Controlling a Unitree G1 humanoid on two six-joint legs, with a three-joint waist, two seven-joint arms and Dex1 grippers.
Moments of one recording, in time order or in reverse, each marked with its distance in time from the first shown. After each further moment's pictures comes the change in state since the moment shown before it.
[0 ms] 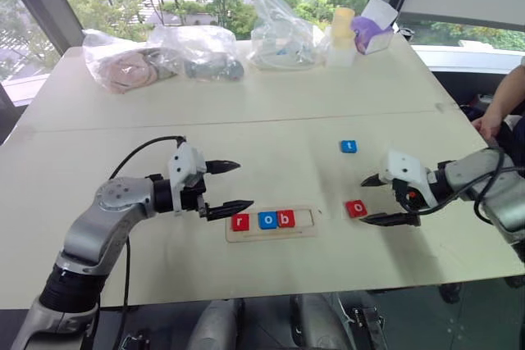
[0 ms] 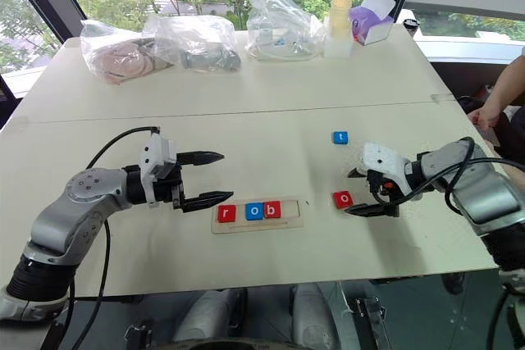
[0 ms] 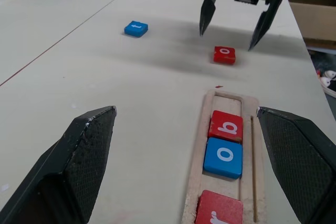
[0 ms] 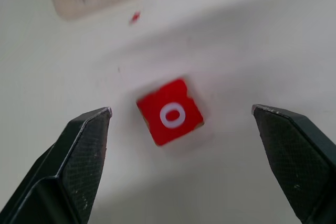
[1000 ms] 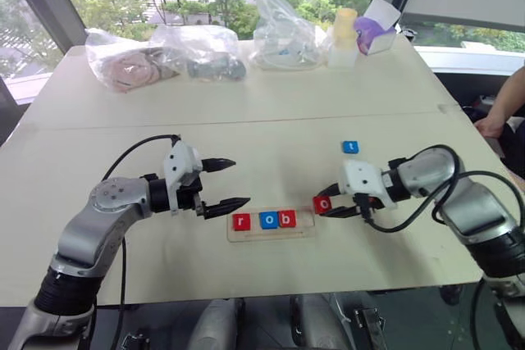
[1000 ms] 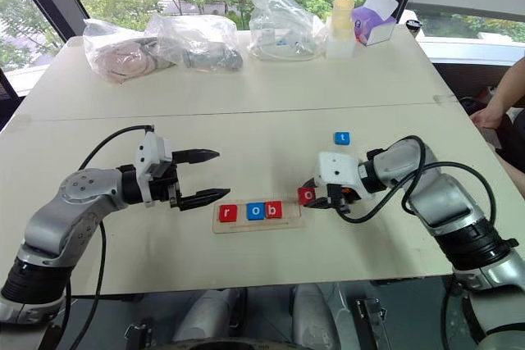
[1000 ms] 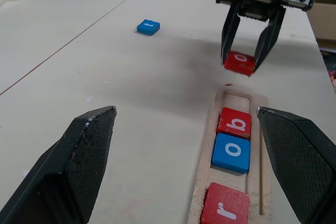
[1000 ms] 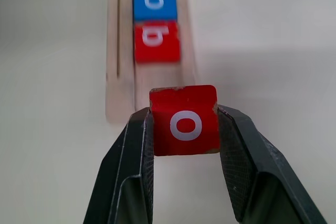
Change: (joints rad) left arm 0.012 0.009 0.022 -0.019 -0.003 0.013 0.025; right arm -0.031 0.200 0.039 -0.297 -0.069 0.121 -0.055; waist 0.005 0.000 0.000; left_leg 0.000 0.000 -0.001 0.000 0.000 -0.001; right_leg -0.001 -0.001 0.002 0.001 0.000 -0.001
